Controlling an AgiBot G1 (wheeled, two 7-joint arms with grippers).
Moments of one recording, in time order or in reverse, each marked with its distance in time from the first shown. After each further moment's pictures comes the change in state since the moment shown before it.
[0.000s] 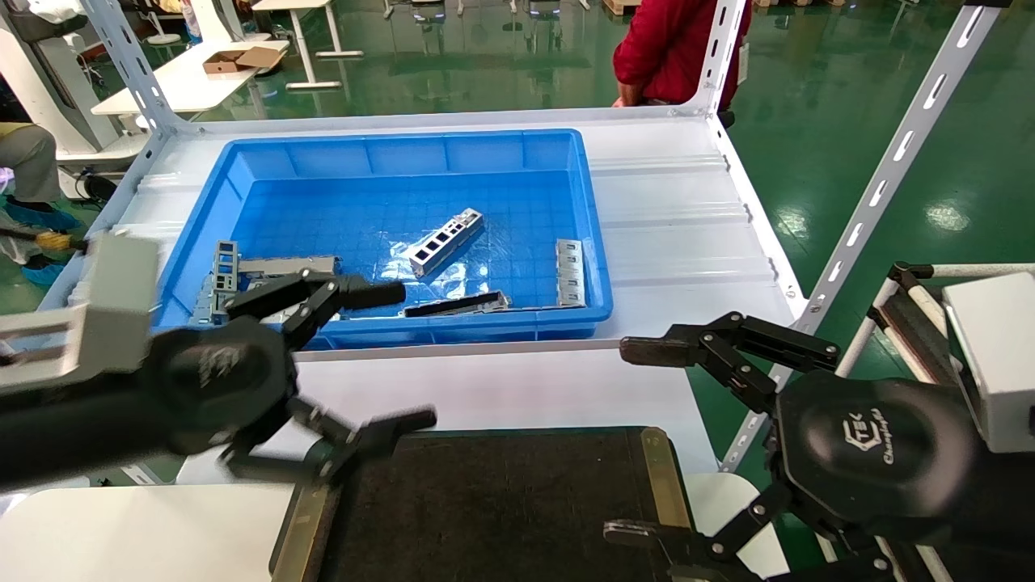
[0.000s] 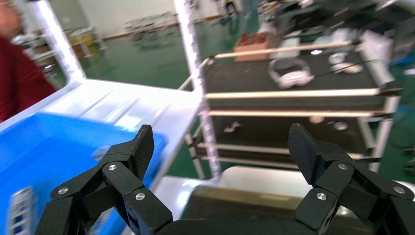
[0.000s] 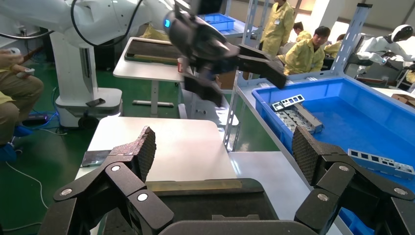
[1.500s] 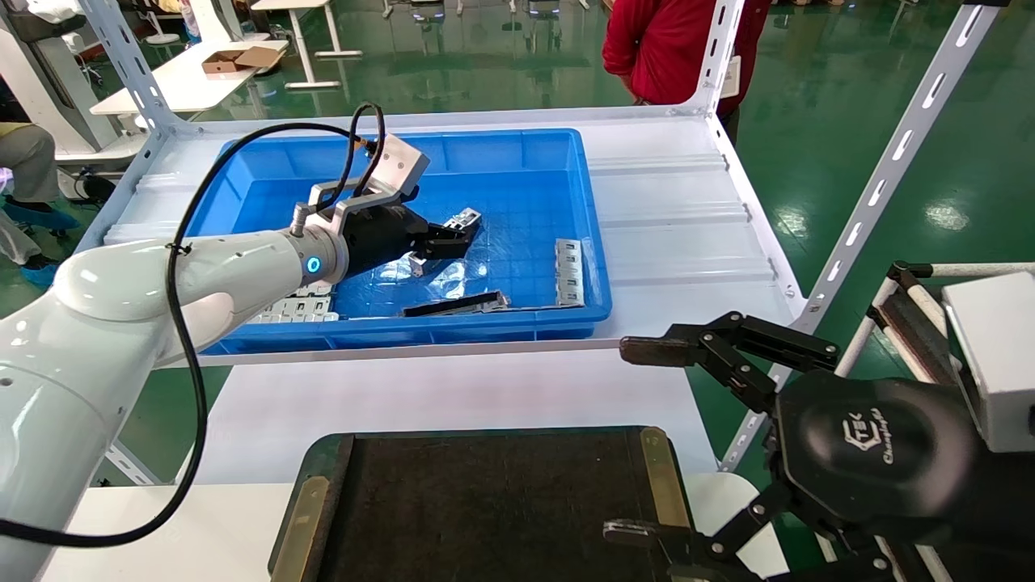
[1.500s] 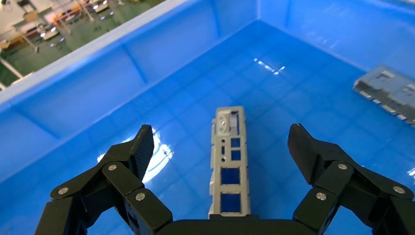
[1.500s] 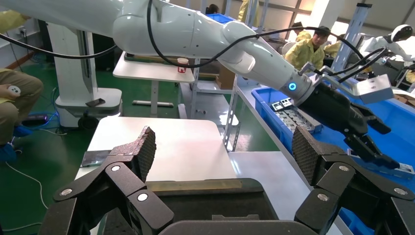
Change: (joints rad) left arm -0.487 0.664 0.233 0.961 0.575 -0.747 0.086; right arm 0.001 0.001 -0.003 0.000 0.002 0.001 -0.002
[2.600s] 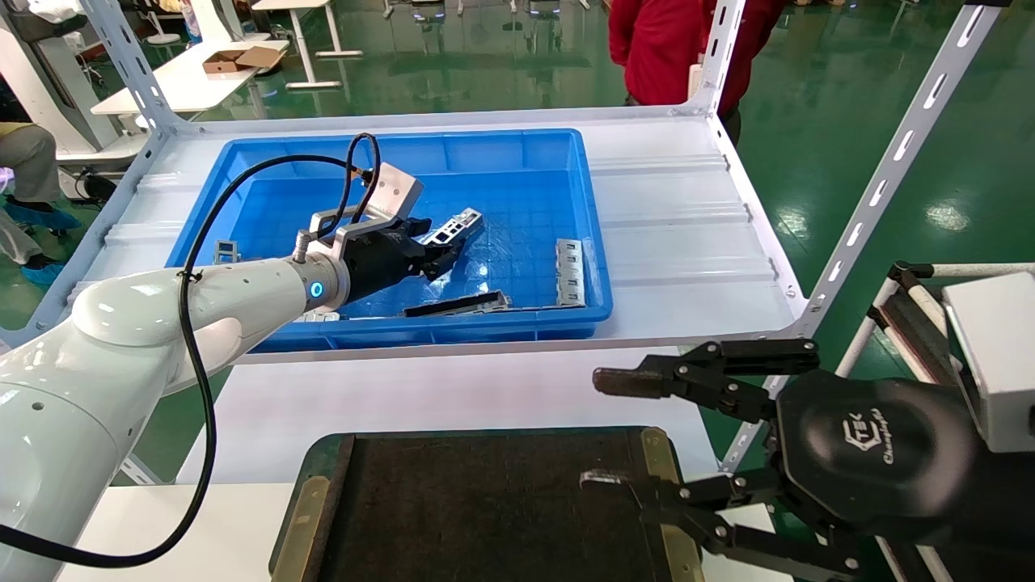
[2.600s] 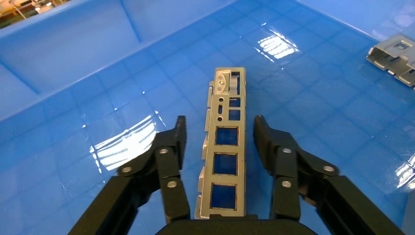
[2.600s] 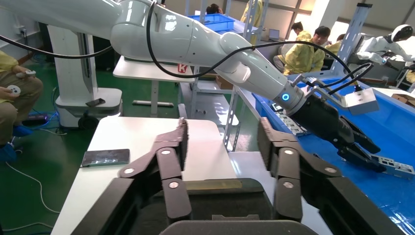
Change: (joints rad) left arm 0.010 0.022 0.126 0.075 -0.124 -0.062 -0.013; right arm 0.000 0.001 -0.002 0.000 0.002 0.001 -0.001
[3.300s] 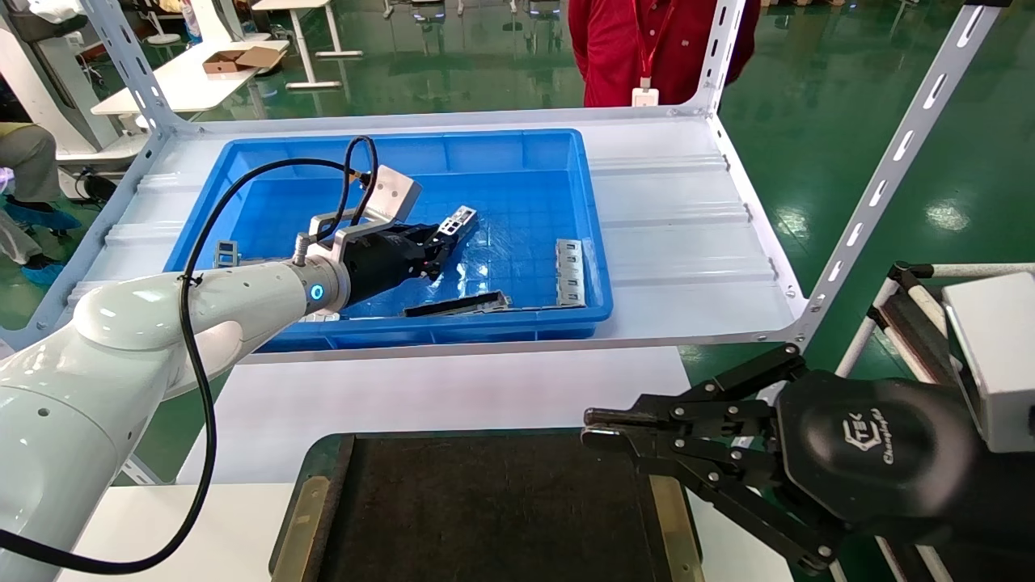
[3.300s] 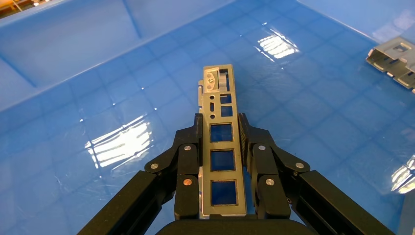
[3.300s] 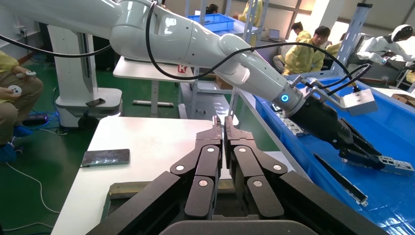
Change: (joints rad) left arm -0.007 -0.008 0.049 0.000 -0.082 0.000 -0.003; right arm 0.000 0.001 -0.001 0.000 0.001 0.001 -0.001
